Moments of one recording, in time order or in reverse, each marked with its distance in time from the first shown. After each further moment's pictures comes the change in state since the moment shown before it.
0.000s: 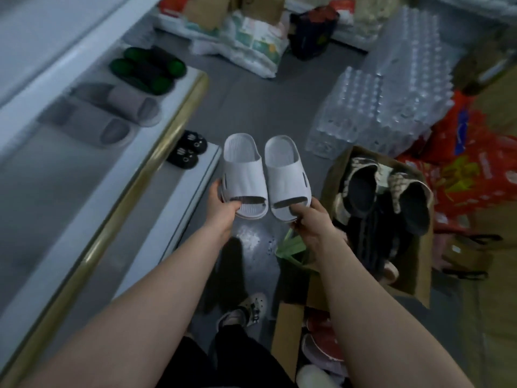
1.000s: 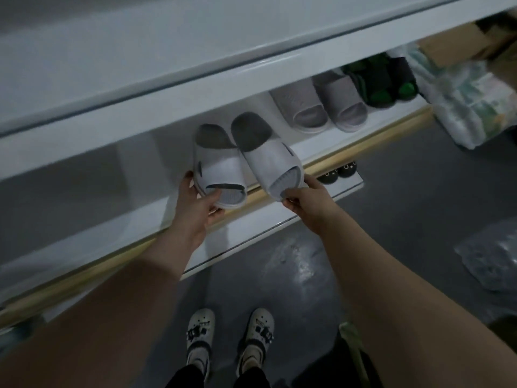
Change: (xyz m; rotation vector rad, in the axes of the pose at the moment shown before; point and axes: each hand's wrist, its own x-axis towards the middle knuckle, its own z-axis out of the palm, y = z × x) left_hand -0.003 -0.044 -0.320 -0.555 0.638 0.123; right_hand 0.020 0.108 0.340 -0.566 -0.729 0.043
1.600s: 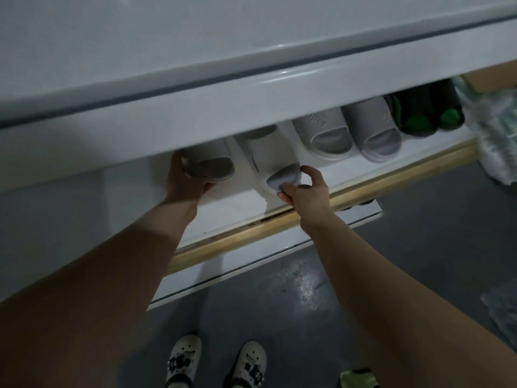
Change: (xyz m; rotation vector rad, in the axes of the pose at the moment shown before) left_hand 0.122 0.024 0.033 0.066 0.264 0.243; right_hand 0.120 -0.016 0.030 -0.134 0.100 -0.151
